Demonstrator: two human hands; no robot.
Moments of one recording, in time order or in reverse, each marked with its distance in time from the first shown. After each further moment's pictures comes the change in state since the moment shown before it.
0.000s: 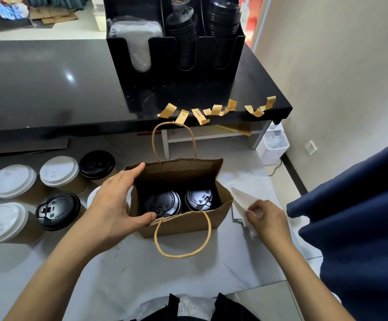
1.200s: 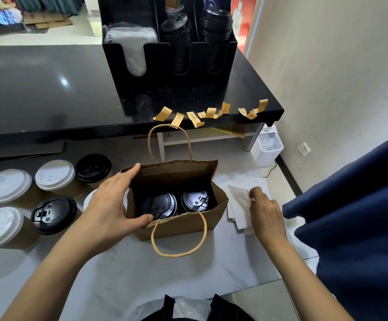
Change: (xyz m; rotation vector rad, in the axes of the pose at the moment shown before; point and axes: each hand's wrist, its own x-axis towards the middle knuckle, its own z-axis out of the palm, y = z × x) left_hand -0.002 0.009 -0.005 0.010 -0.014 -0.006; right_hand 0.009 -0.001 0.005 -0.210 0.218 -0.189
